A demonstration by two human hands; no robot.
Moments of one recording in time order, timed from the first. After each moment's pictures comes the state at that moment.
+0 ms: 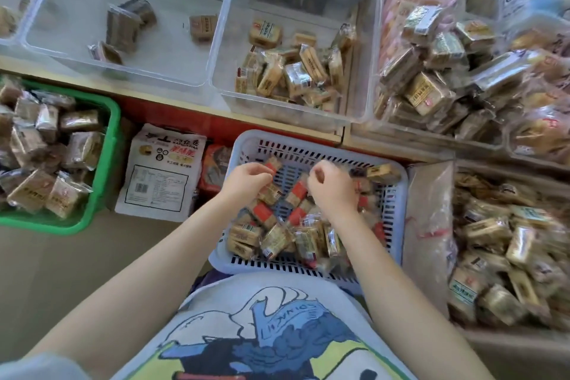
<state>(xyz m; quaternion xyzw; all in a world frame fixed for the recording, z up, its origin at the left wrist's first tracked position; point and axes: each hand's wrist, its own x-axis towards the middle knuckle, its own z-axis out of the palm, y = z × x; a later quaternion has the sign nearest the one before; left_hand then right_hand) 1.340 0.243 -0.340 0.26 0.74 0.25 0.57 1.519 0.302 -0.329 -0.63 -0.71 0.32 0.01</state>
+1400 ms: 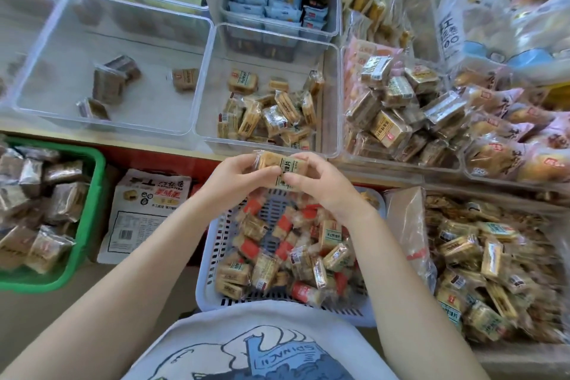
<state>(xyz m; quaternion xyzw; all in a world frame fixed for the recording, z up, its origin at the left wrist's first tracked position) 1.316 0.289 -0.253 0.41 0.63 0.35 0.56 1.513 0.347 -0.231 -0.50 -0.59 0.63 0.09</state>
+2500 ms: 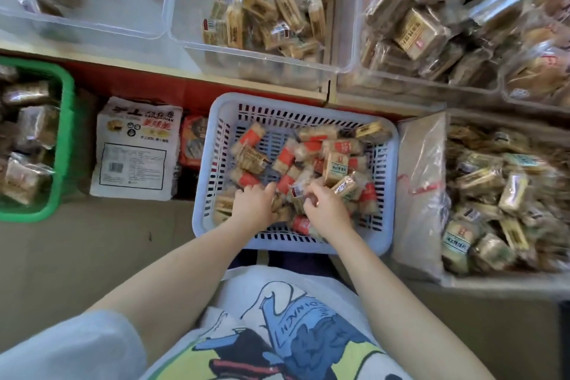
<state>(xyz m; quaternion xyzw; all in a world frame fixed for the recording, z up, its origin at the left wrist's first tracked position) 1.421 0.177 -0.441 0.61 0.68 -0.16 0.37 1.588 0.215 -0.392 -0.64 -0.64 0.42 -0.08</state>
